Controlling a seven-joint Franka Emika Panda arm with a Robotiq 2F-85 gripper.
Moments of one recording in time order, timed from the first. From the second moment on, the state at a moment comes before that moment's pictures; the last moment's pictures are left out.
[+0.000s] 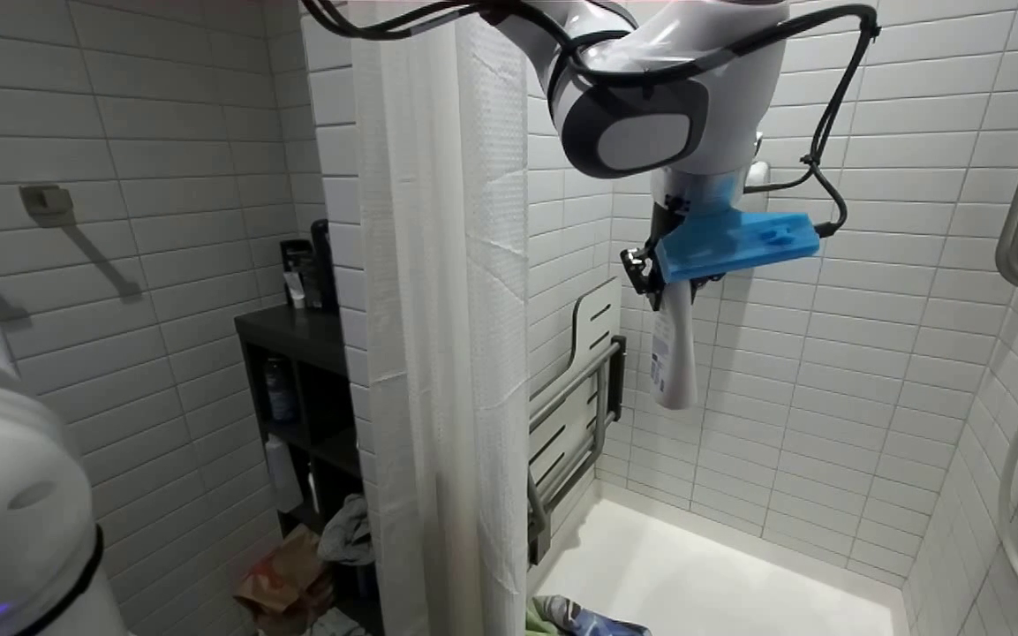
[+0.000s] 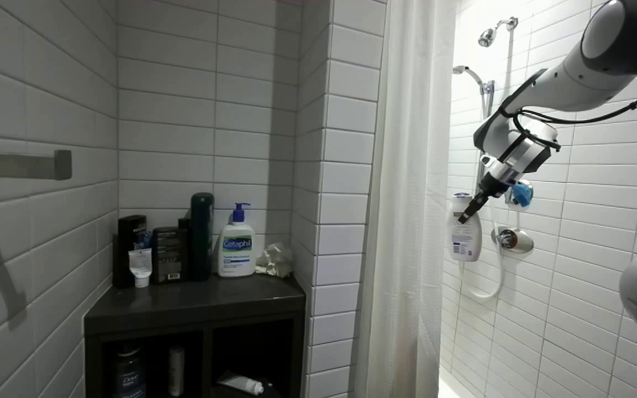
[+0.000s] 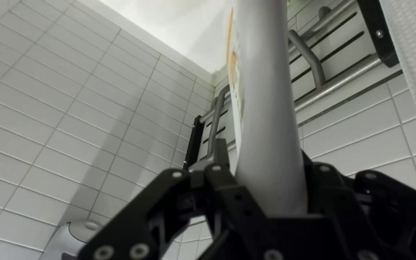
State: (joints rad) arm -0.22 0.04 -0.48 -2.07 0.68 2.43 -1.60
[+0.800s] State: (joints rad) arm -0.33 0.22 -0.32 -1.95 1.02 2.43 -1.85
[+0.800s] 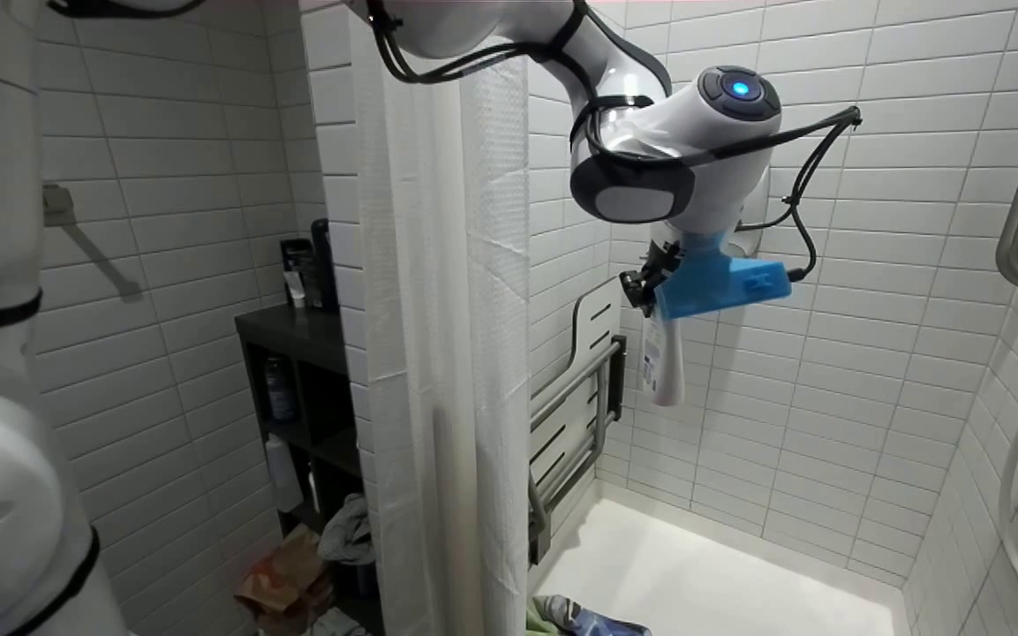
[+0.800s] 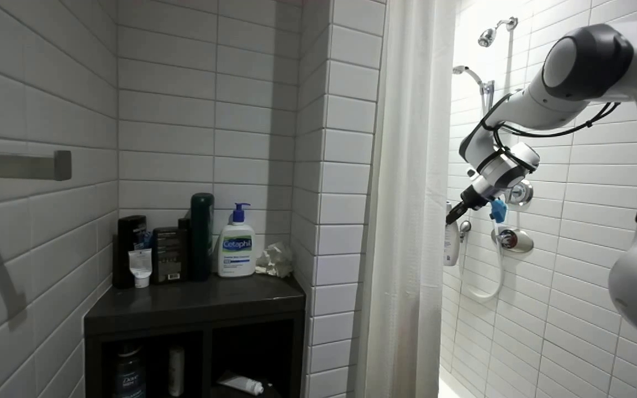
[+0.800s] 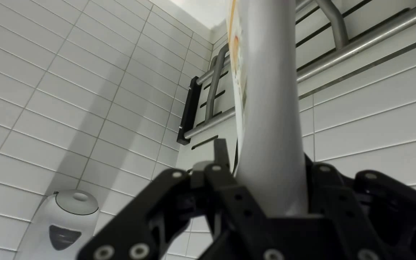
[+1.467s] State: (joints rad) arm -0.35 0.31 -0.25 -1.91 0.98 2.39 -1.81
